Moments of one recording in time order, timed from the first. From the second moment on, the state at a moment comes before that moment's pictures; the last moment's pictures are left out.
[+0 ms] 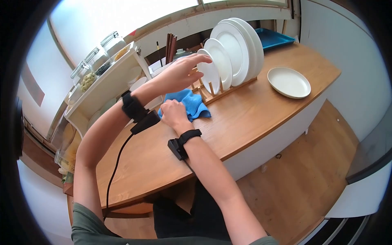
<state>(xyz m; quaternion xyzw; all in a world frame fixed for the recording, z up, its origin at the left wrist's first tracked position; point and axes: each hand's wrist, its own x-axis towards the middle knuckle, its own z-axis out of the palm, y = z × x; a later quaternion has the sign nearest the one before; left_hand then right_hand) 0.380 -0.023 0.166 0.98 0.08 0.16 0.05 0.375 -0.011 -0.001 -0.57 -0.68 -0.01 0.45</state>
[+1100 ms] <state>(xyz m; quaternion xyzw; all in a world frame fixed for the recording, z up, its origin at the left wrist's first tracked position) 0.391 0.082 0.187 0.95 0.13 0.23 -0.17 0.369 -0.010 0.001 -0.56 -0.66 -0.03 0.50</state>
